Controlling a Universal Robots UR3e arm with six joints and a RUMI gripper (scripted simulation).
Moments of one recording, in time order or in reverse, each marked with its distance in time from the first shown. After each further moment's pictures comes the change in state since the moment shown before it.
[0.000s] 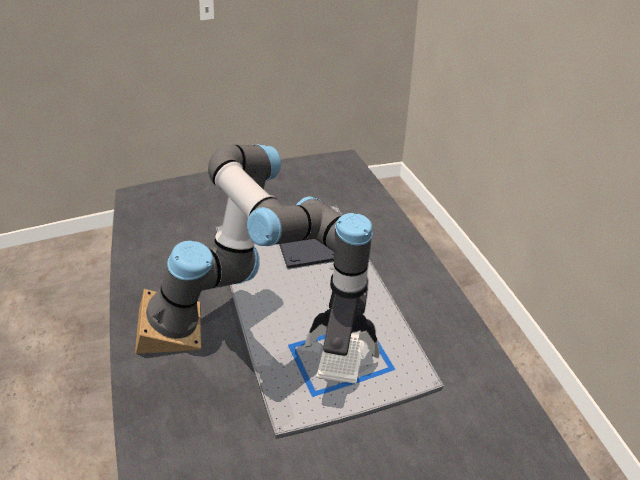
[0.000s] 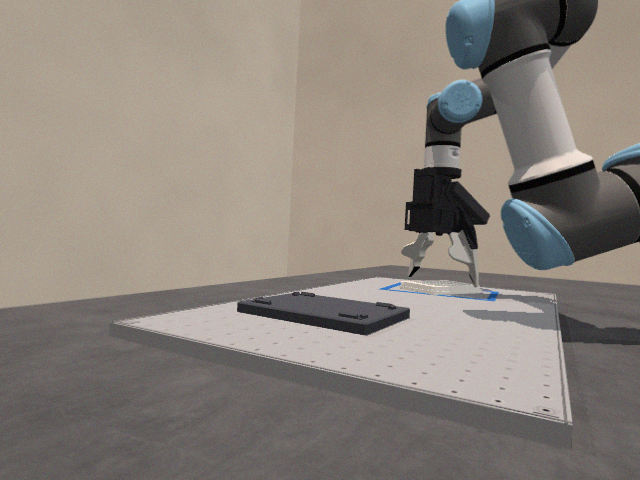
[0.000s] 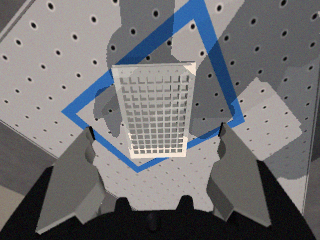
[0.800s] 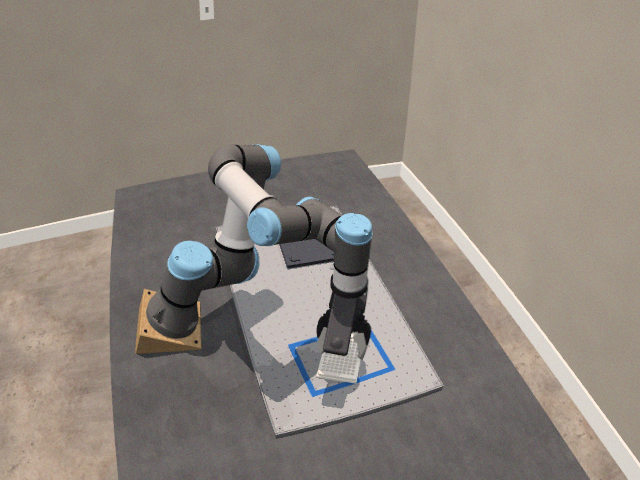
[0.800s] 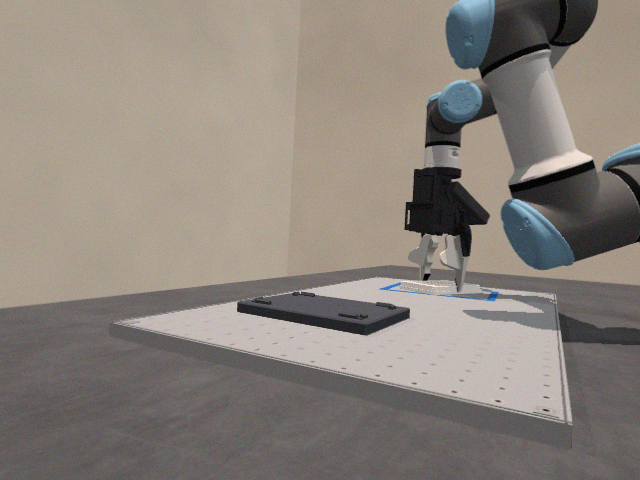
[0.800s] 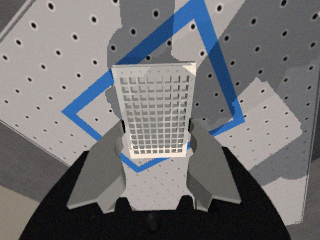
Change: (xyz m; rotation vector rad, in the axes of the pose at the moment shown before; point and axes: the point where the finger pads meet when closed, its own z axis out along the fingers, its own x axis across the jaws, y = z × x) arm 0.000 0.000 0.000 0.001 0.000 0.000
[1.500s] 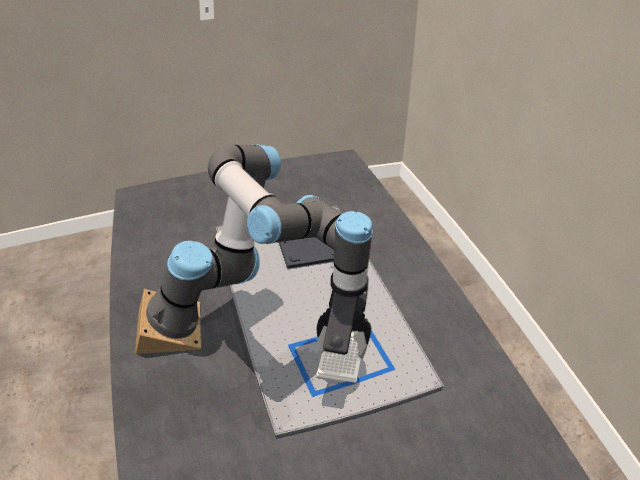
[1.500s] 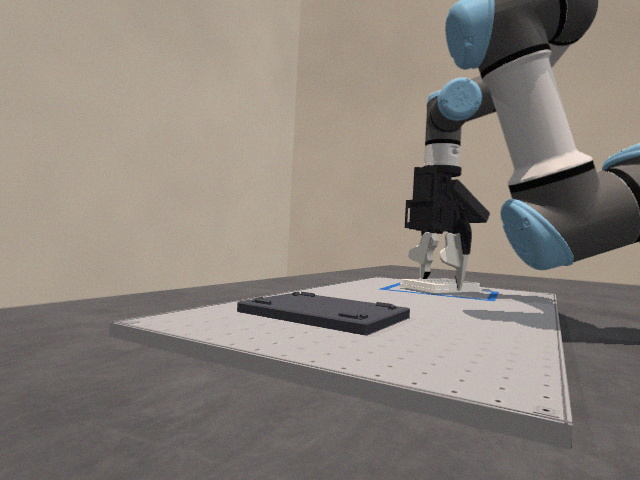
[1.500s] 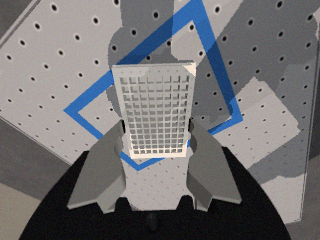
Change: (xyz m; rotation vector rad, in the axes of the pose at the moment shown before) arm 0.000 0.000 -0.004 0.000 0.000 0.000
